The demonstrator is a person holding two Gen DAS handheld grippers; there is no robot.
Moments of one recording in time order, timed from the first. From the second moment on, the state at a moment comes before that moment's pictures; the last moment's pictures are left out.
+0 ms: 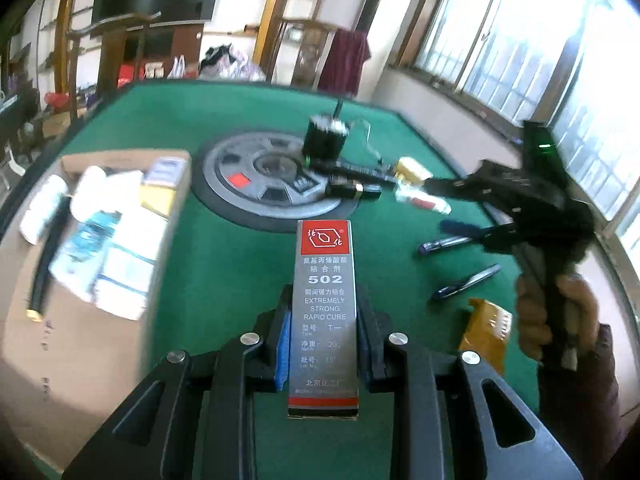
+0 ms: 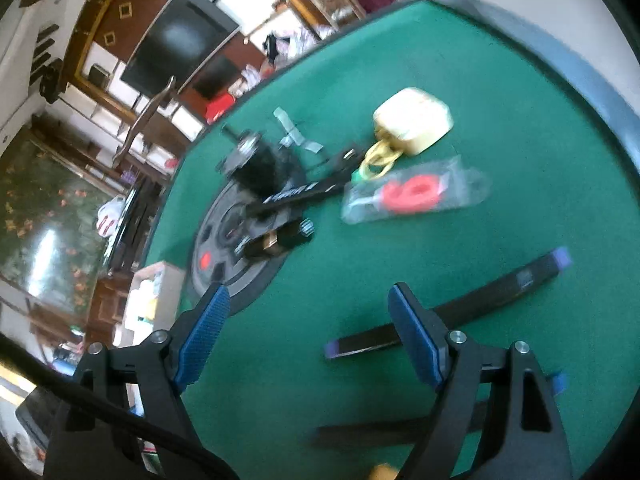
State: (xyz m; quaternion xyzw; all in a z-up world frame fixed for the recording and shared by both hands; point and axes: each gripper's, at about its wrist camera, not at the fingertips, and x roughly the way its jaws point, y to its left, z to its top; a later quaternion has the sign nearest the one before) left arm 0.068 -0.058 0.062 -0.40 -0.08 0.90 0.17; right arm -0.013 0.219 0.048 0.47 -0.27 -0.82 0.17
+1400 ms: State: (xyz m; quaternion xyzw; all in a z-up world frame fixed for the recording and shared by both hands) left arm 0.103 -0.239 0.046 -0.36 -0.15 0.92 0.06; right arm 0.017 0.125 0.065 0.48 -0.22 -0.84 0.09
